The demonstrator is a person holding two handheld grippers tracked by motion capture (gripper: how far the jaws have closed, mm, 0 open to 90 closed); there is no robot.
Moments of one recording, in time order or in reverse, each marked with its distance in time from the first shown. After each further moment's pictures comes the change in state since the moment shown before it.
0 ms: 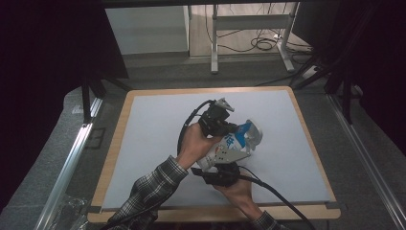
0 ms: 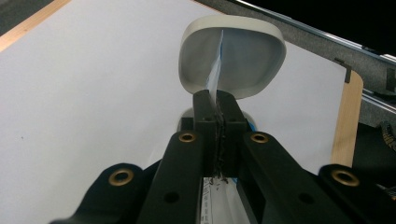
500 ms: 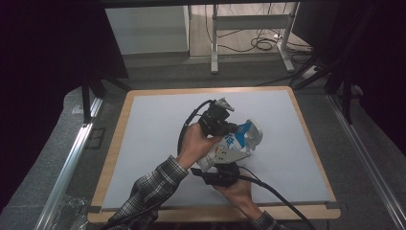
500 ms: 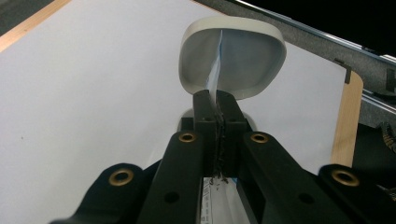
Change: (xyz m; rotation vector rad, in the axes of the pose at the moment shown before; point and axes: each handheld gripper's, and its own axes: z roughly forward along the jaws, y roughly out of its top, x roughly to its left) left arm 0.000 0.001 0.000 0.001 0.000 0.000; right arm 0.001 0.000 0.001 -0.004 0.002 0.004
